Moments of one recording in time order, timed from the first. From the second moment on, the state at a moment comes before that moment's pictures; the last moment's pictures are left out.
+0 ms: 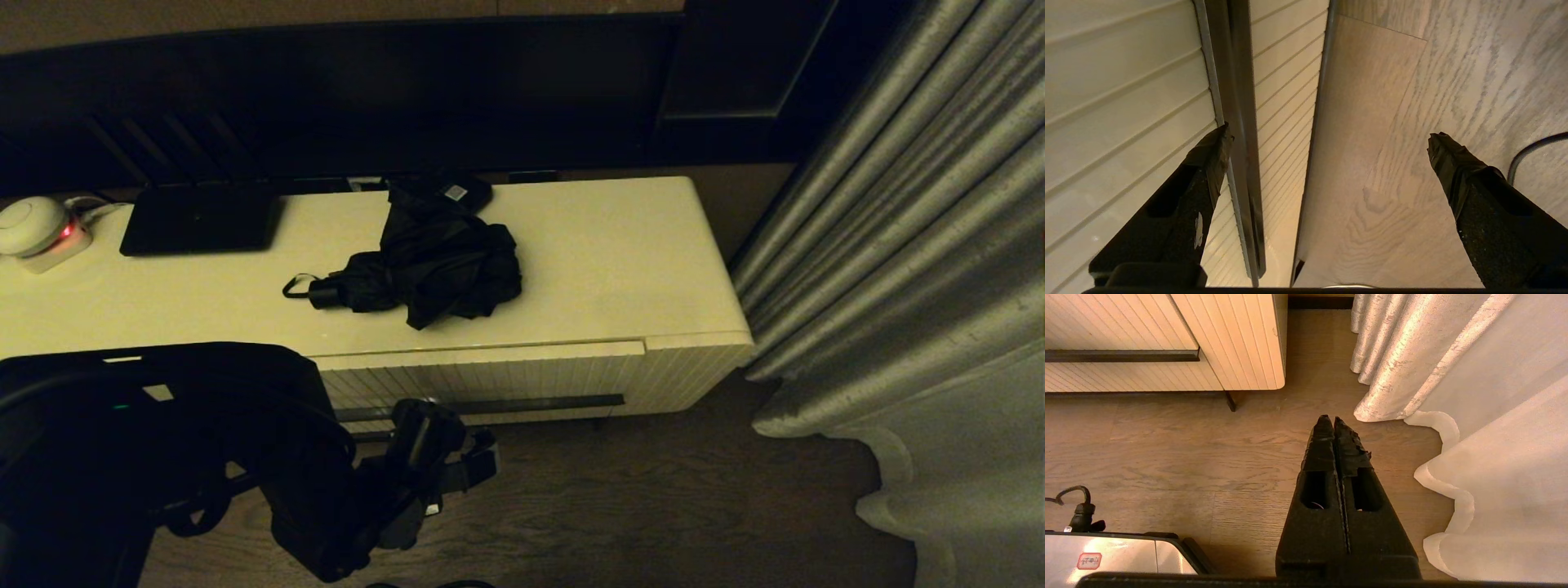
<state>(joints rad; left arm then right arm) -0.51 2.25 -0.70 -0.85 0.51 1.08 0.00 0.00 0.00 0.00 0.00 0.02</state>
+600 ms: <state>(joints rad) -0.49 2.26 -0.75 -0.86 0.51 1.08 0.00 0.00 0.00 0.00 0.00 0.02</state>
